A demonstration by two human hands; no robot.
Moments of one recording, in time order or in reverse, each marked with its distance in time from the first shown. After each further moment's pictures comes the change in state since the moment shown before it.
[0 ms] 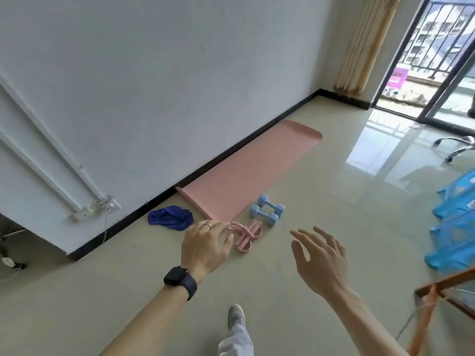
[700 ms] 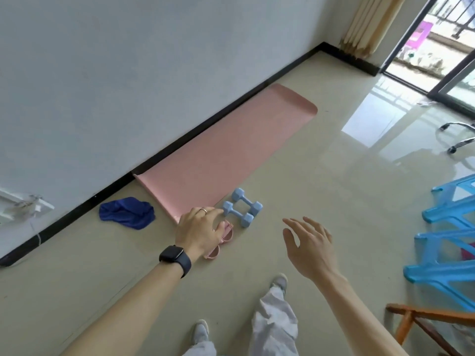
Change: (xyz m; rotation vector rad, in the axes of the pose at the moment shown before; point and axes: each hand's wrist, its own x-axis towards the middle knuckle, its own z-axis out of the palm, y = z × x) left_hand 0.338 0.052 0.160 0.001 -0.321 -0.070; right_hand 0.332 0.143 0.086 -0.057 -0.330 0.106
